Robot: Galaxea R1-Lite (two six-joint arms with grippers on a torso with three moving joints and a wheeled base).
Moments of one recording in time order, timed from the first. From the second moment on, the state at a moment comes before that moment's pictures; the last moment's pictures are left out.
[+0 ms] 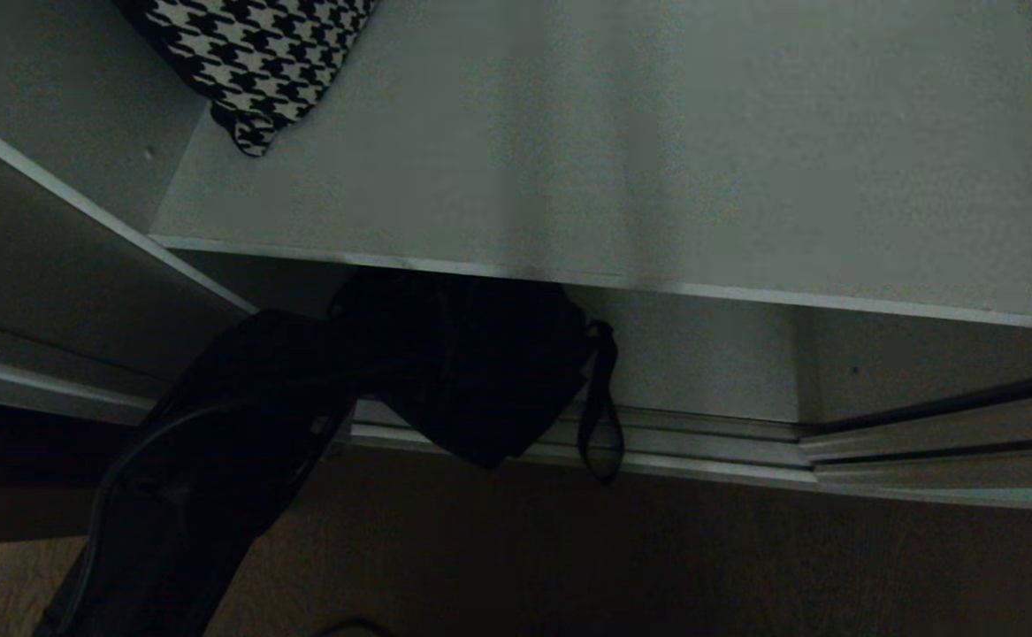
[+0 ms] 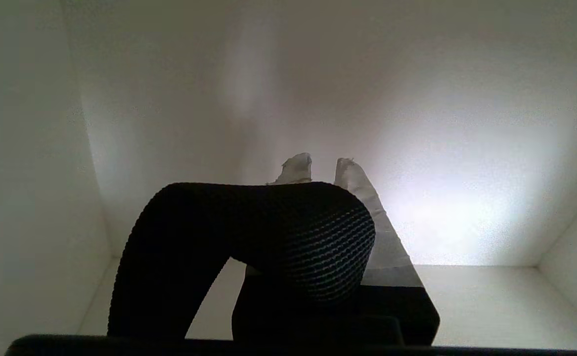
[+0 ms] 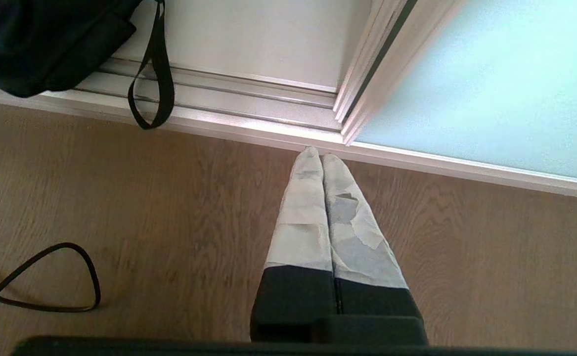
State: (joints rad) left arm -0.47 2.48 -1.94 -1.51 0.08 0.16; right arm 0.00 0.00 0.00 0.00 0.00 0.00
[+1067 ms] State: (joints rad) left arm -0.48 2.60 -1.94 -1.53 0.07 0.13; right arm 0.00 0.00 0.00 0.00 0.00 0.00
